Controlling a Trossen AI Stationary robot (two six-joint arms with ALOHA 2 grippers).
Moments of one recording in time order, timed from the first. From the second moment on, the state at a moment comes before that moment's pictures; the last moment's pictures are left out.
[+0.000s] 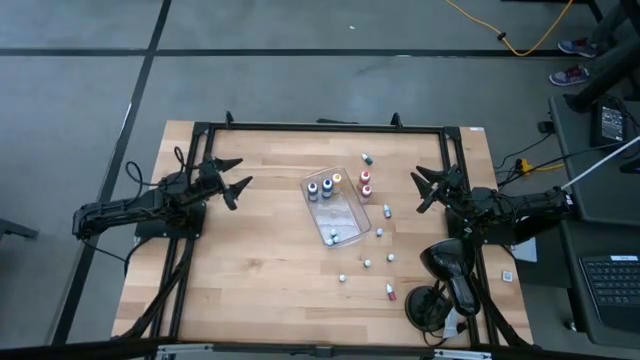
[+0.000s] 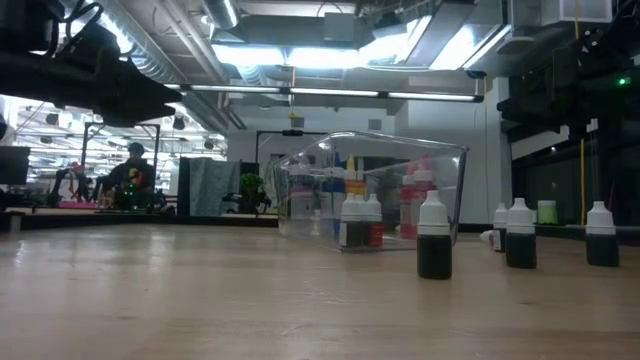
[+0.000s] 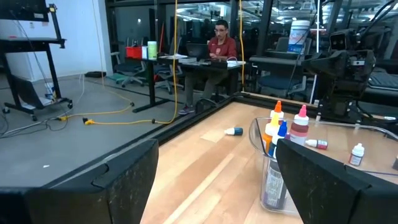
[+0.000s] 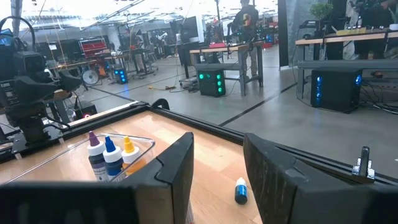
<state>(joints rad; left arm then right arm) 0.23 0.02 0.03 0.00 -0.35 -0.06 0.16 0.02 0.01 0.07 0.87 0.12</state>
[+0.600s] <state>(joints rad) 0.23 0.02 0.03 0.00 -0.35 -0.06 0.16 0.02 0.01 0.07 0.84 0.13</state>
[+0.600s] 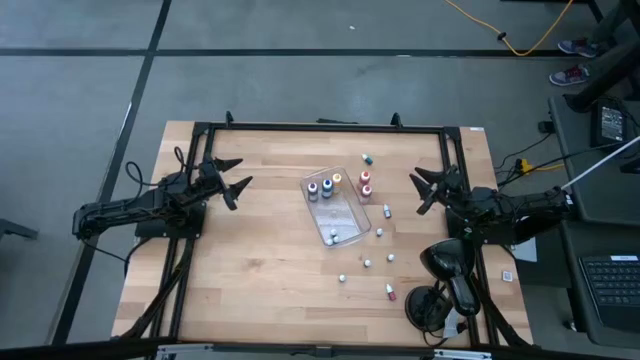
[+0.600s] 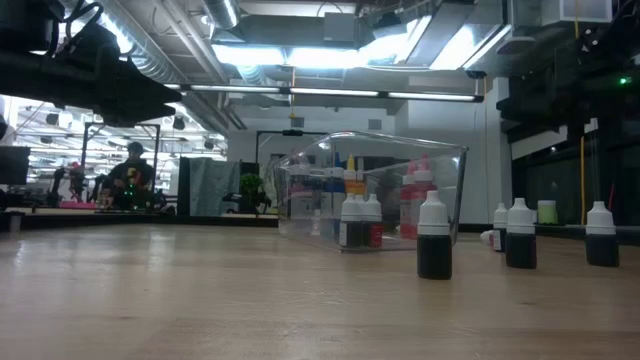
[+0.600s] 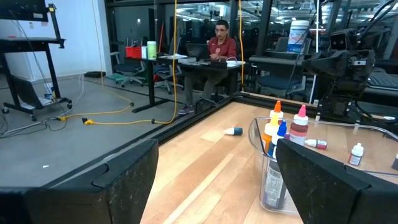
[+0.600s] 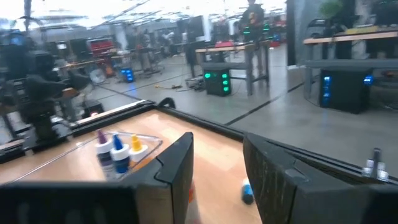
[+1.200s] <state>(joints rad) 0.23 0.02 0.03 0.00 -0.35 -0.06 0.15 0.07 0.15 0.04 0.65 0.10</state>
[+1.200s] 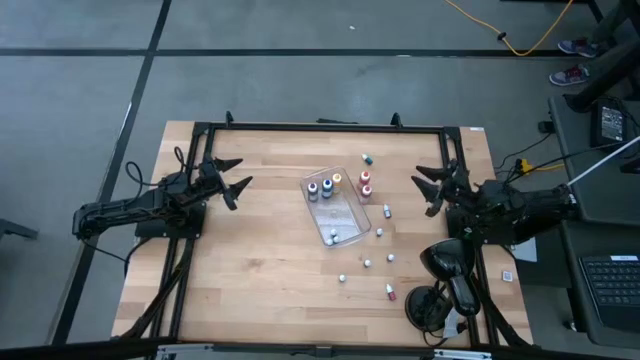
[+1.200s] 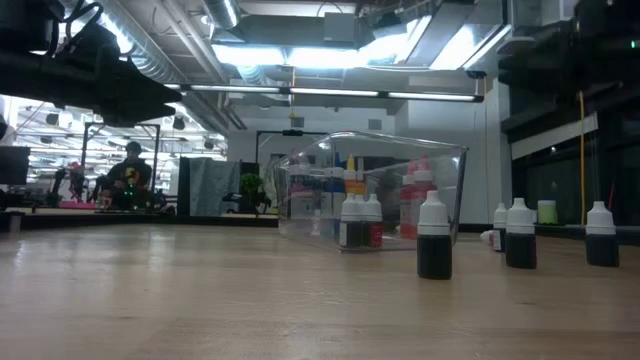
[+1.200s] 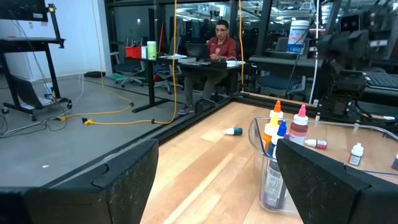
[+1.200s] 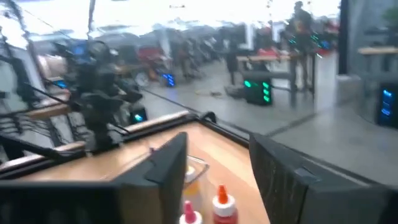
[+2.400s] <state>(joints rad) 0.23 0.02 0.03 0.00 -0.35 -0.06 -0.38 1.14 1.38 -1.20 0.20 0.58</state>
